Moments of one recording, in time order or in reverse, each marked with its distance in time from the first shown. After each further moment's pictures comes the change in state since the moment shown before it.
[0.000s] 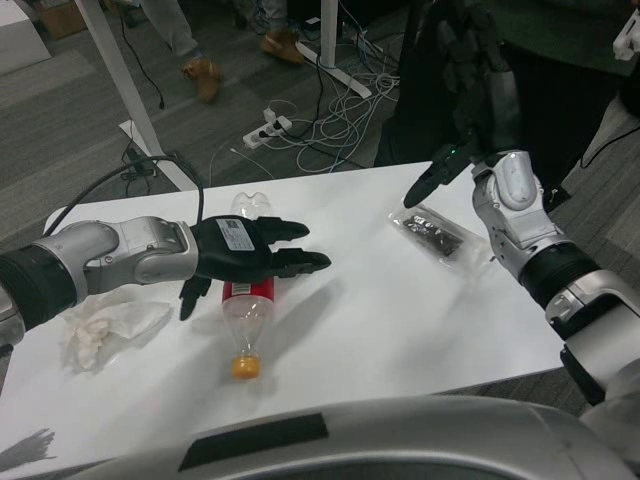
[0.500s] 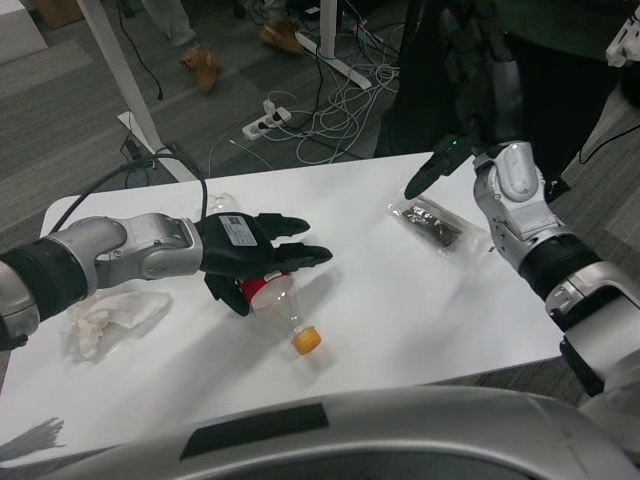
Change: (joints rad) left arm 0.000 -0.042 -0.029 0.085 -0.015 -0.005 0.024; right arm 0.000 0.000 0.002 0.000 0.003 0.000 0.000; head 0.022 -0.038
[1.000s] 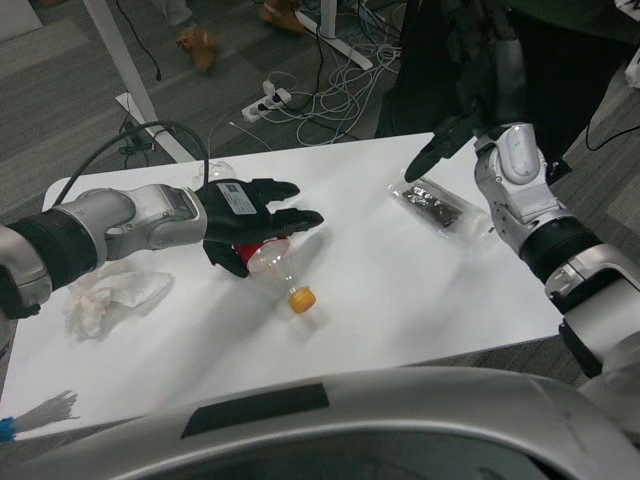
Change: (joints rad) left arm -0.050 -0.036 -0.055 0.068 0.057 0.132 0.014; right arm 0.000 0.000 0.011 0.000 0.003 -0.001 0.000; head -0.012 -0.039
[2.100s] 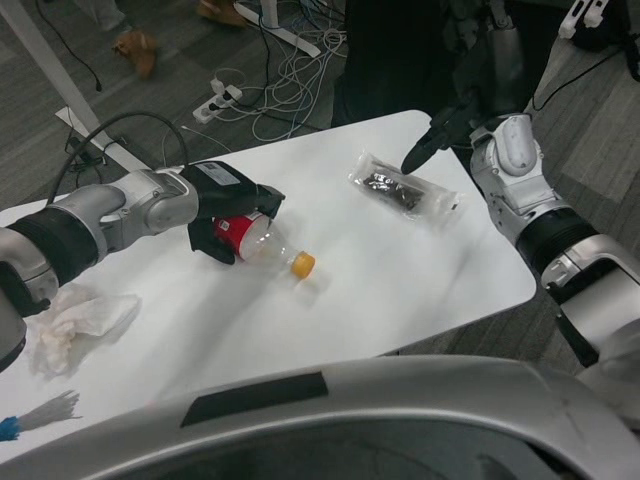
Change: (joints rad) left arm 0.073 -0.026 0.164 0.061 -0.136 0.091 -0.094; right arm 0.005 0.009 0.009 -0.002 0.000 -0.017 0.000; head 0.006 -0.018
